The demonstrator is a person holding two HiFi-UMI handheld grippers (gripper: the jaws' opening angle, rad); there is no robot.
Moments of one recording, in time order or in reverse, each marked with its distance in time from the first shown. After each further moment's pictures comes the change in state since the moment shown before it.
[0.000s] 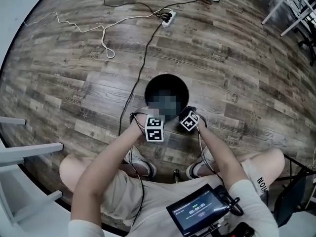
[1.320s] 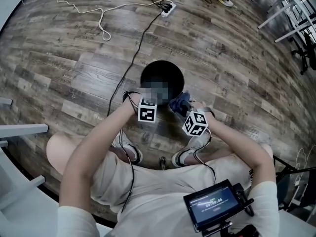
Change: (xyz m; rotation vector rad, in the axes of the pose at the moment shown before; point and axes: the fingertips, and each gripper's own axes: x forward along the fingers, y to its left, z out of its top) left arm -0.005 -0.004 -0.001 0.030 -0.018 -0.032; right arm -0.201 0.064 0.073 -0.635 -0.178 0.030
